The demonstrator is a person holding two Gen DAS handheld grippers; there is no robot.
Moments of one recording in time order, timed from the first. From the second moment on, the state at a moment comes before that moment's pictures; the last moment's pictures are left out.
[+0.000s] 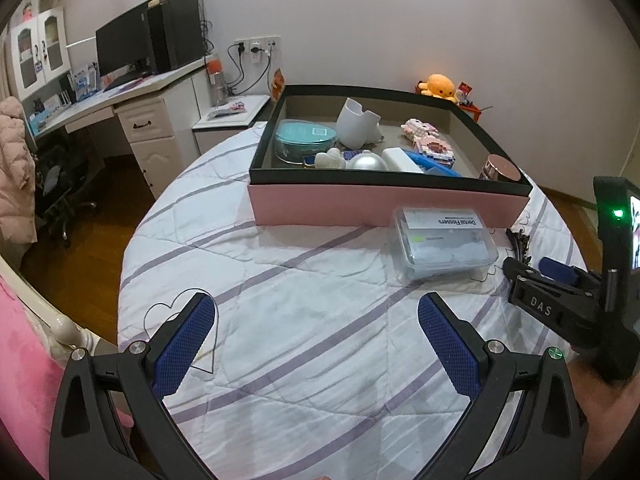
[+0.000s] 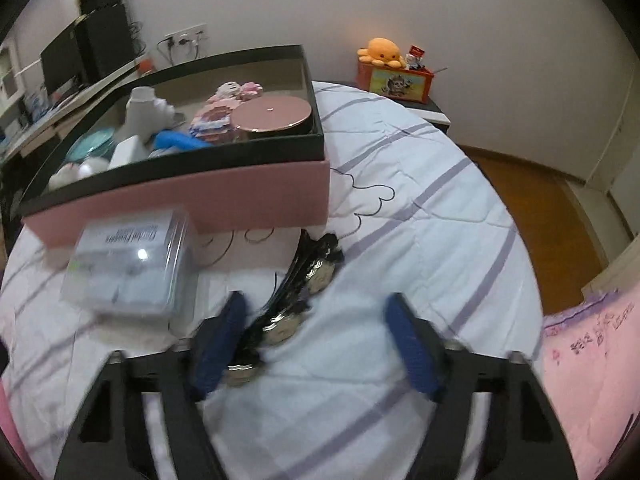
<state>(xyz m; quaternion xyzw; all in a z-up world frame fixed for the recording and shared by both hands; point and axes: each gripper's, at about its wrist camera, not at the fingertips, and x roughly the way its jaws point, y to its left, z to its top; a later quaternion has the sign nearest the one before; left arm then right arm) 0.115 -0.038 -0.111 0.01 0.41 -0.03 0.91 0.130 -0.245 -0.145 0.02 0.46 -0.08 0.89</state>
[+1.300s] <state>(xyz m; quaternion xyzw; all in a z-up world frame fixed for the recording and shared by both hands) 0.191 -0.135 -0.161 -0.01 0.45 -0.08 0.89 0.112 -0.276 -0.145 0.03 0.43 -0.02 0.90</state>
